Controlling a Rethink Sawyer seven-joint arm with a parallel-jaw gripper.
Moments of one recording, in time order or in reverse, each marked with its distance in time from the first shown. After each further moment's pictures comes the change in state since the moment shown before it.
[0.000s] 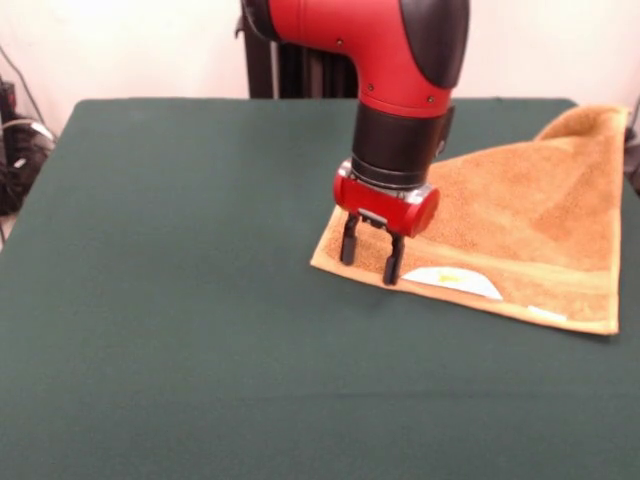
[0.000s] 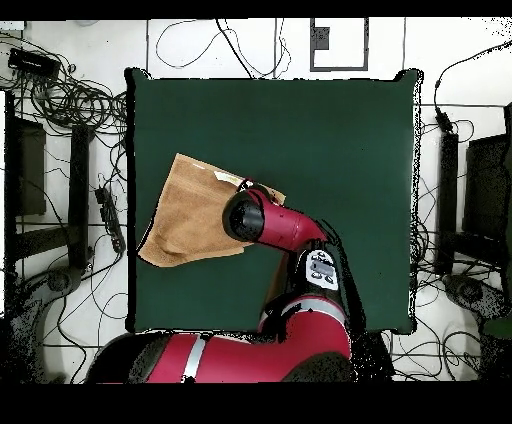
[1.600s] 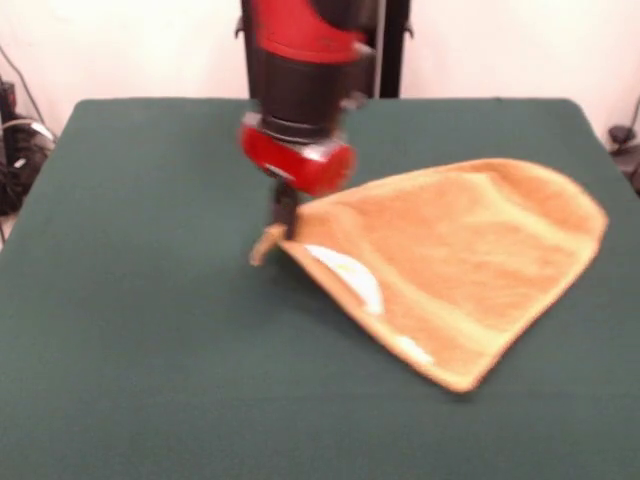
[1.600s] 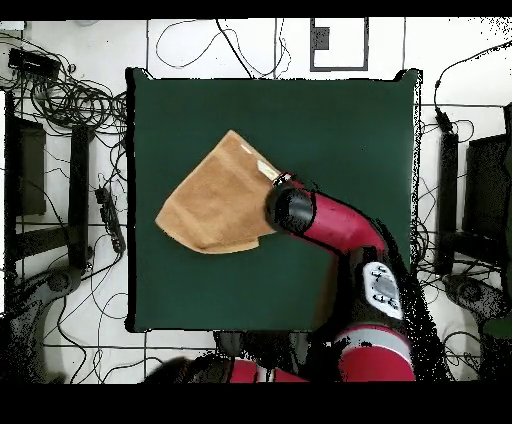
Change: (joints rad) arm -0.167 -0.132 -0.002 -0.025 -0.050 0.223 -0.010
